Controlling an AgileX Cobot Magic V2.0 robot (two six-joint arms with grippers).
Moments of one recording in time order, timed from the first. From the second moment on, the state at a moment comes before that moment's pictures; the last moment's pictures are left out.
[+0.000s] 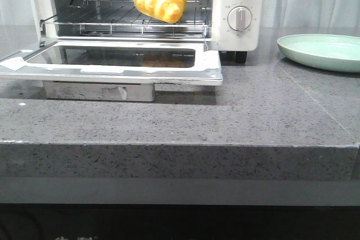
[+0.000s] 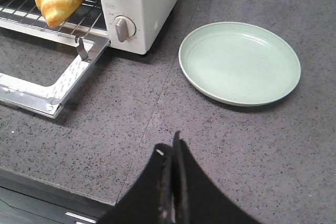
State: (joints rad) left arm -0.09 -0.01 0.01 -0.01 0.01 -0.11; right arm 0.47 0.53 -0.83 -0.29 0.84 0.33
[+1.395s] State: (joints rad) left arm -0.09 -0.01 0.01 -0.05 -0.01 -0.01; right arm 0.46 0.52 -0.82 -0.30 0.83 0.33
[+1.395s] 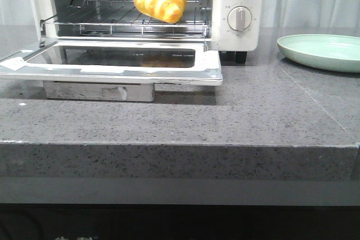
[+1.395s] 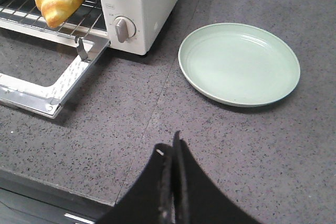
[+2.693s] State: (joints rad) left arm -0.09 -0.01 0.01 -0.05 -0.01 -0.01; right arm -0.02 -0.01 0.03 -0.16 -0.01 0.33
